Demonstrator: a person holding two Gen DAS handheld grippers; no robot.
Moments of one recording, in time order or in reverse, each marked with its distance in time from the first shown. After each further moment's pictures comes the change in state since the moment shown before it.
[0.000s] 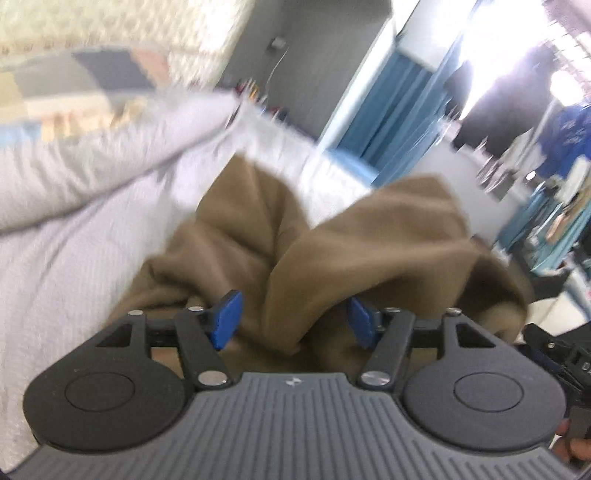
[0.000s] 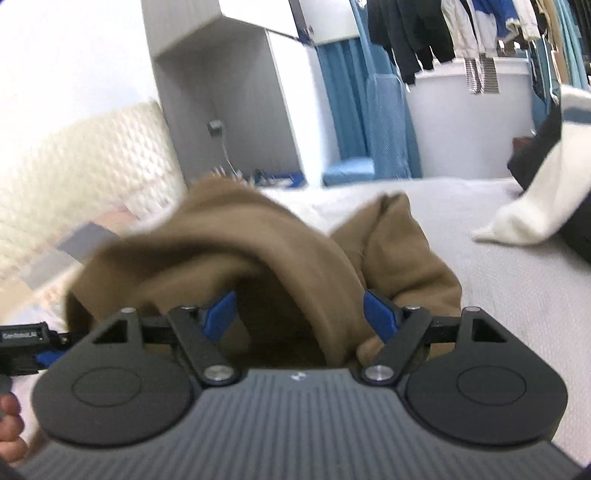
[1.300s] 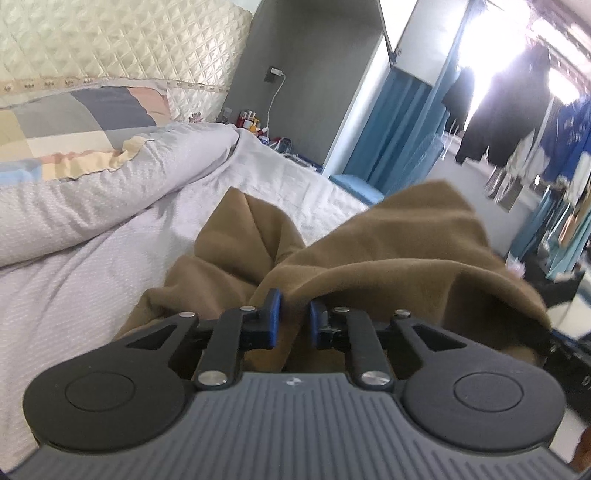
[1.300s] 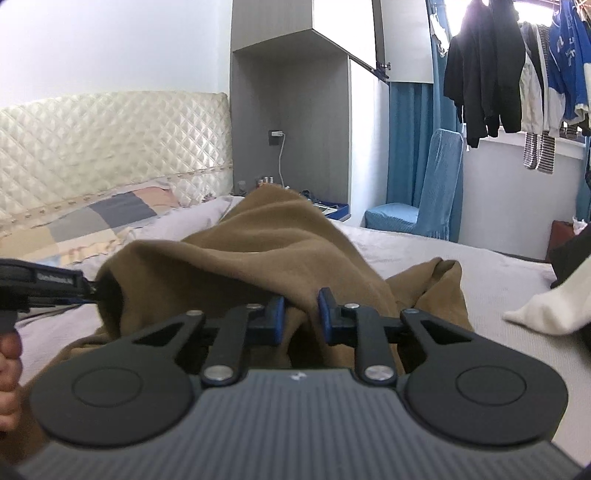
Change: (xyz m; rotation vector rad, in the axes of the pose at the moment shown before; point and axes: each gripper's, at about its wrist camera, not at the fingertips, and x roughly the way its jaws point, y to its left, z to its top) left arm 0.006 -0.031 0.000 0.064 -0.068 0.079; right arm -0.006 0.047 -0.002 -0.271 -0.029 0.075
